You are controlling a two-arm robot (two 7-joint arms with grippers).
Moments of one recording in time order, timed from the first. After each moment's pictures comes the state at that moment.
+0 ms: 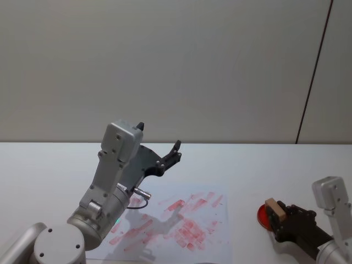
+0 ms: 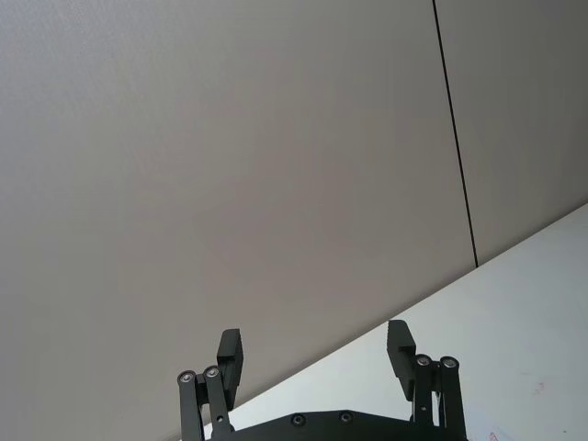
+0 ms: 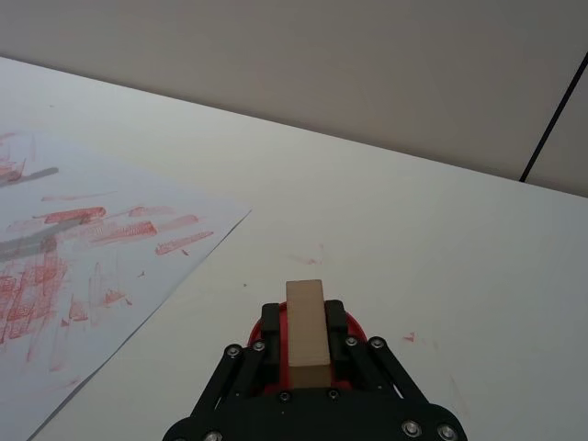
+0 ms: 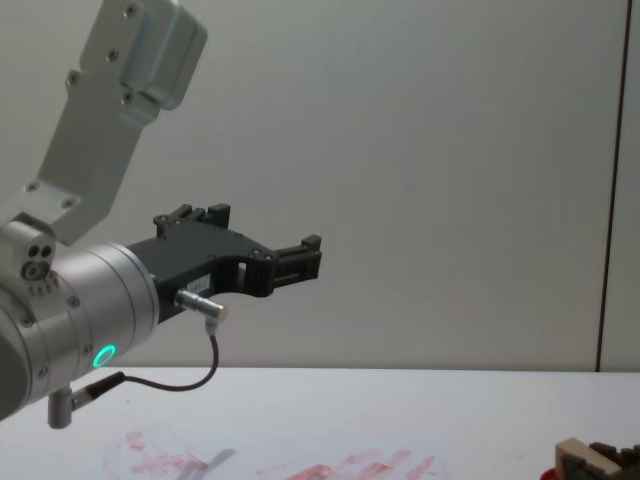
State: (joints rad) left arm -0.24 0.38 0.45 -1.63 -0.20 0.01 -0.01; right arm 0.01 0.32 -0.25 -1.52 0.20 0.12 0.20
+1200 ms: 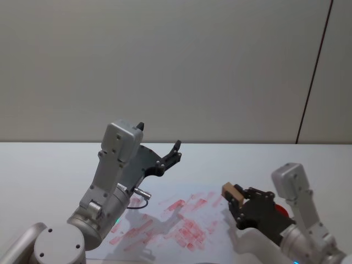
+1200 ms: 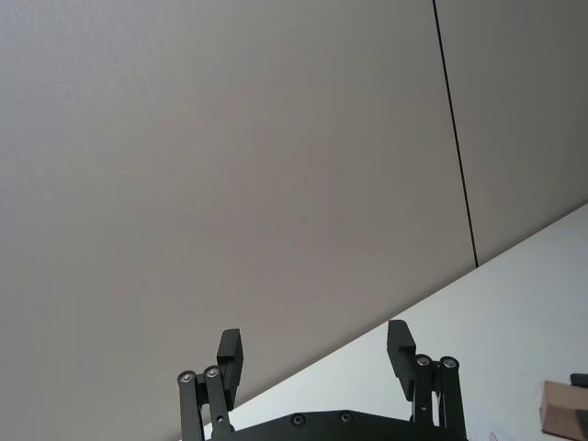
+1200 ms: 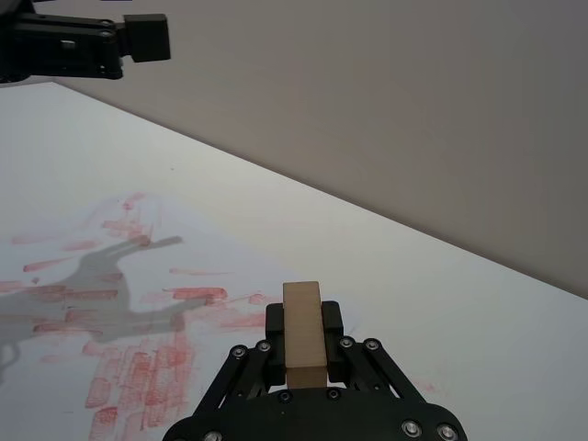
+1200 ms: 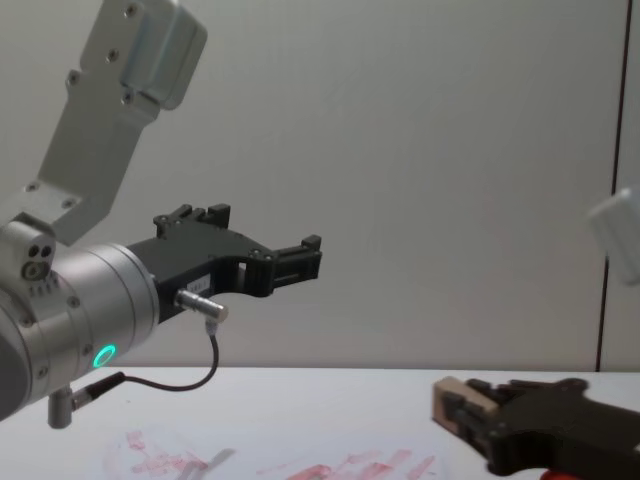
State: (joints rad) left arm -0.24 0.38 0.45 -1.63 -0.20 0.01 -0.01; right arm 0.08 0.23 -0.32 -1.53 0.09 0.06 0.31
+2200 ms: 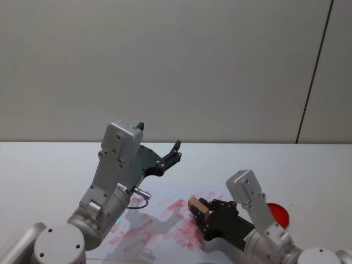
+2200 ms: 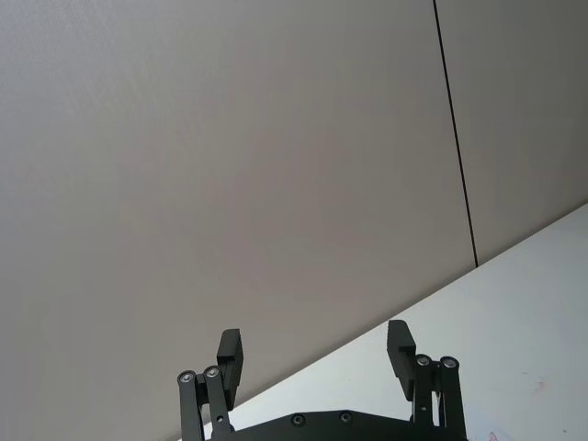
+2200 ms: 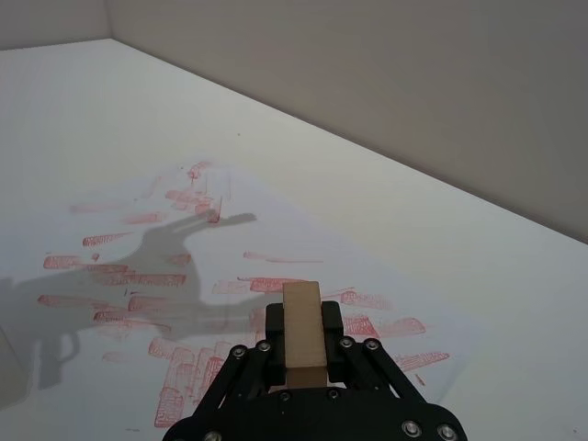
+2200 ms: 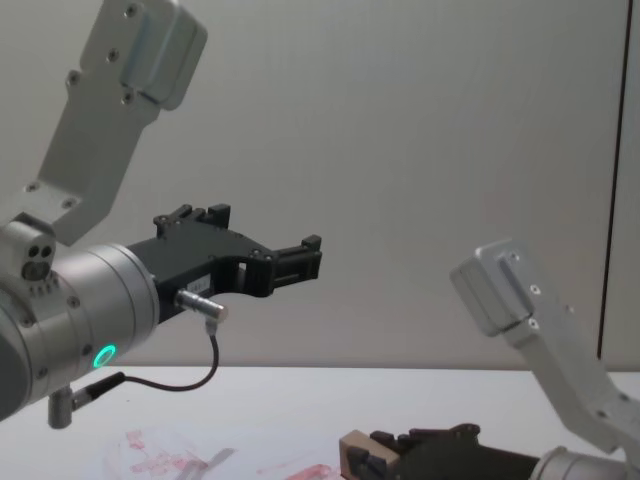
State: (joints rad) left arm -0.24 0.38 0.45 -1.63 -0.20 0.01 -0.01; right arm 0.18 0.13 -0.39 -1.35 0.01 0.08 0.38
